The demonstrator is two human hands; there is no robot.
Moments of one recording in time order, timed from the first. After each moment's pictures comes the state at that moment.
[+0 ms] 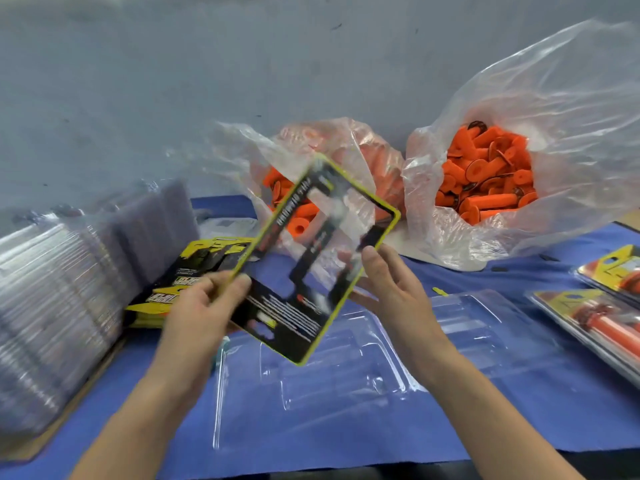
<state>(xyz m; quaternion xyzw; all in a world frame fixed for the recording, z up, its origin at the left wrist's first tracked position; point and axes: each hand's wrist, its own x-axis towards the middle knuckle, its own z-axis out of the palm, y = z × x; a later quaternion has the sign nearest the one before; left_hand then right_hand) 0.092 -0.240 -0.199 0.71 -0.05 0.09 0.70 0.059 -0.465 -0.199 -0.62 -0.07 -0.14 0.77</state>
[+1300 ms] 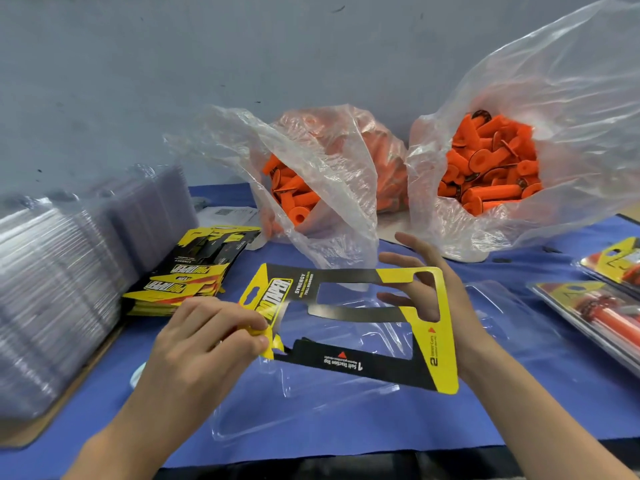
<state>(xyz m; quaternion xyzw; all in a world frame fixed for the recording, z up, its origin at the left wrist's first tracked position) 0.062 -0.214 -0.220 0.77 -0.45 0.44 0.12 0.067 -0.511 -0.225 -0.61 -0.03 -0.16 0.78</state>
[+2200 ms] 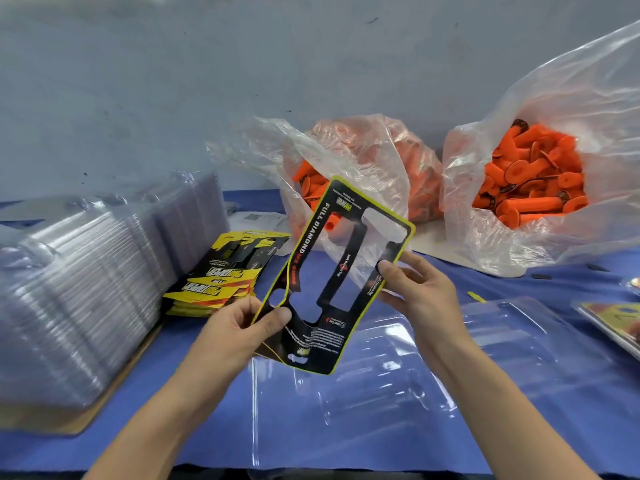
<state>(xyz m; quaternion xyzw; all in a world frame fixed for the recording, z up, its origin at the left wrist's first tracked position) 0.081 -0.211 -0.214 0.72 -0.07 -0.05 0.68 0.092 -0.457 -0.218 -0.58 0.02 -0.17 0.80</state>
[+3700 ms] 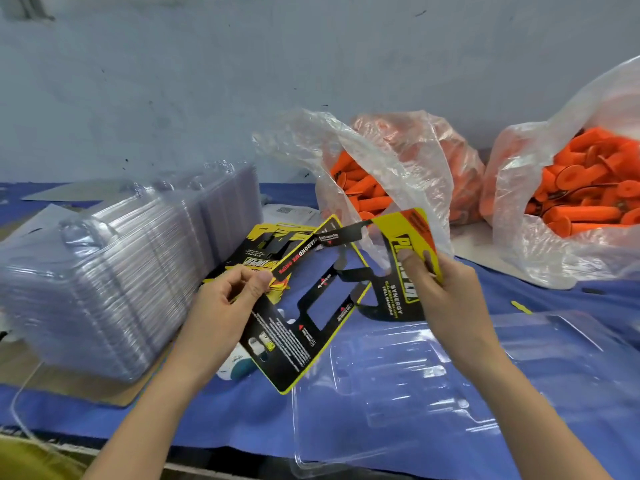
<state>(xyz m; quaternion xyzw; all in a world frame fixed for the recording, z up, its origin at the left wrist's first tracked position) 0.098 -0.158 -0.212 0.78 -0.10 0.17 0.59 0.085 -0.425 -0.200 -0.79 -0.08 -0.28 0.54</state>
